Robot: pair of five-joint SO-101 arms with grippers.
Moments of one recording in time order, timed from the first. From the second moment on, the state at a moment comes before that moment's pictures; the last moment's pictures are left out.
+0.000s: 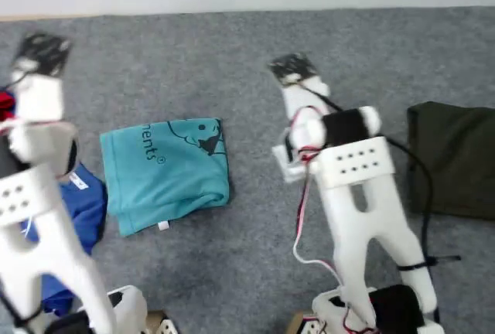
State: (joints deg) left arm -28.4 -26.8 2.9 99.2 -21.5; right arm -20.7 -16.7 10.3 84.3 7.4
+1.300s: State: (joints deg) left arm -52.5 -31.5 11.8 99.3 -22.1; right arm -46.0 37.8 -23.1 94.4 2.2
